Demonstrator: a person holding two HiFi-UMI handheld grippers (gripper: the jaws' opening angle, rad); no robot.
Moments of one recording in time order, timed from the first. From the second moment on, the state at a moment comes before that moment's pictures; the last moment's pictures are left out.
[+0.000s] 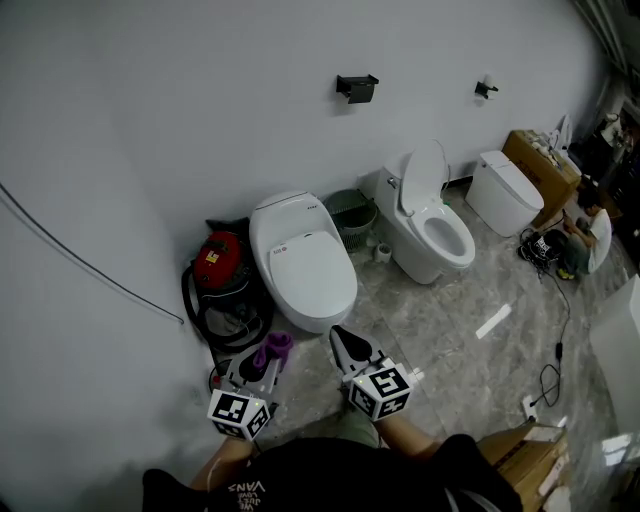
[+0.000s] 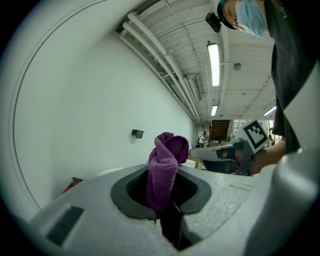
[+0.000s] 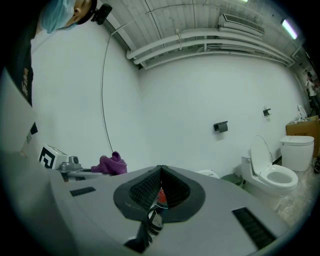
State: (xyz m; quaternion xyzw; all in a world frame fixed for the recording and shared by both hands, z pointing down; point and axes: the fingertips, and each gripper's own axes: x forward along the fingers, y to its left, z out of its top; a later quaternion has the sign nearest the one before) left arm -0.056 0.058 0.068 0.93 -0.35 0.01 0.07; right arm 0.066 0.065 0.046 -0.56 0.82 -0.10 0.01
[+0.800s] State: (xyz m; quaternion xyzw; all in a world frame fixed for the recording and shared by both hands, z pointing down) left arm -0.075 0.104 0.065 0.93 -0.35 0.00 0.06; right arm 0.055 0.109 0.064 -0.58 0.81 -0.09 -0.02
